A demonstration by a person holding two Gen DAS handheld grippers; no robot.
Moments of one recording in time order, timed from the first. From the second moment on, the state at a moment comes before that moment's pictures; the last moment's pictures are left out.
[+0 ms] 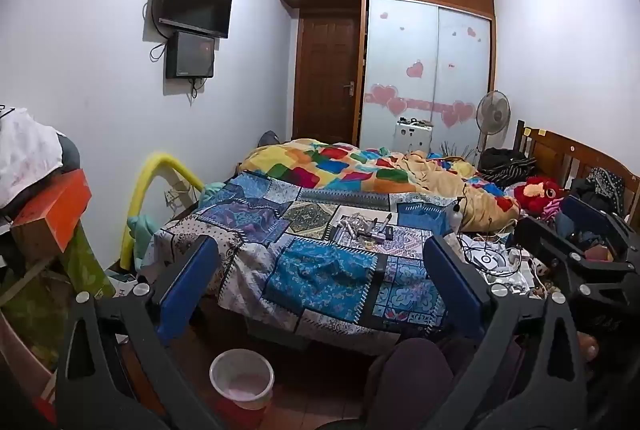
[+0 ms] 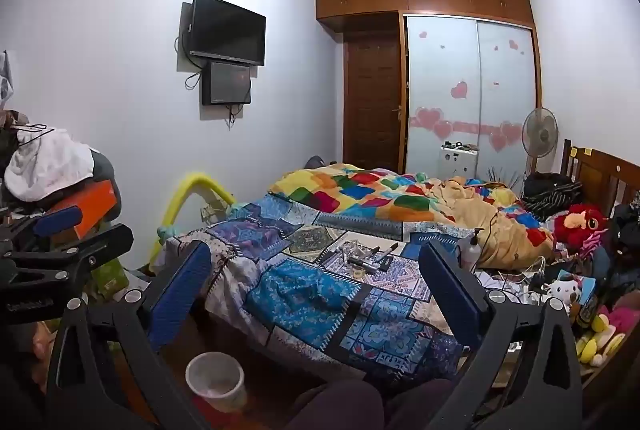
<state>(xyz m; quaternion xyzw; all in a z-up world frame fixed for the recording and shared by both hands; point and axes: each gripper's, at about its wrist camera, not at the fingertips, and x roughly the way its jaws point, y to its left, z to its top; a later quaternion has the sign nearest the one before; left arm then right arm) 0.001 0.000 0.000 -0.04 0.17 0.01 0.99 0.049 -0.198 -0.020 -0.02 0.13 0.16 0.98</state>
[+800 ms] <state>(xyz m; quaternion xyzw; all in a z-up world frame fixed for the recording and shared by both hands) 0.000 0.005 -0.005 -0.04 0.17 0.01 0.99 0.051 -0.203 -0.022 -0.01 0.16 0.13 0.98</state>
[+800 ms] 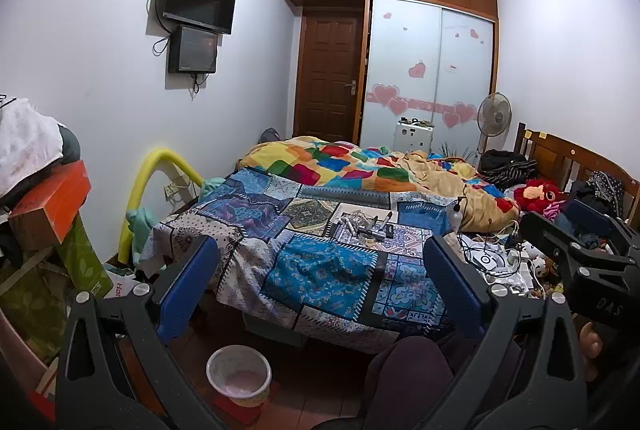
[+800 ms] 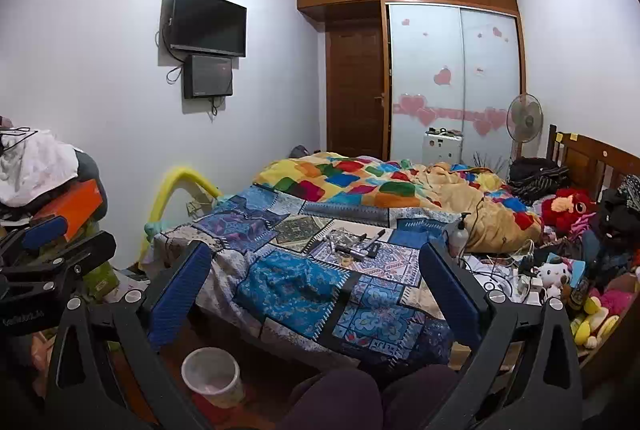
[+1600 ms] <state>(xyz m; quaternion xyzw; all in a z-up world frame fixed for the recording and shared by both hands) -0.001 0.006 -0.005 -0.04 0.16 0.01 0.99 0.050 -0.191 -0.018 0.00 0.17 0.13 0.98</state>
